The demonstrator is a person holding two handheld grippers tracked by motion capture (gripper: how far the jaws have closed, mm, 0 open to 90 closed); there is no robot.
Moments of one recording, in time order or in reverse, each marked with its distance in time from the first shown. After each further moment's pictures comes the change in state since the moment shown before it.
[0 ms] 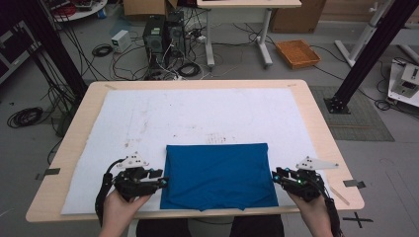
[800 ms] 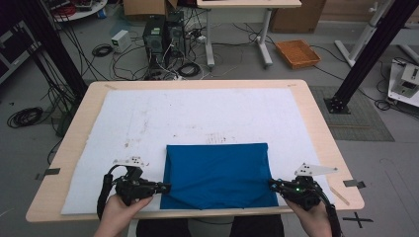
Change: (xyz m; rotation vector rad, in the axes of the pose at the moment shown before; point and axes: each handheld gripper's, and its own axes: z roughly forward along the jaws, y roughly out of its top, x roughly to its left) left arm 0.003 -0.017 0.002 0.082 -0.344 -0.211; right arm 0.017 -0.009 -0.008 0.034 0.174 0.047
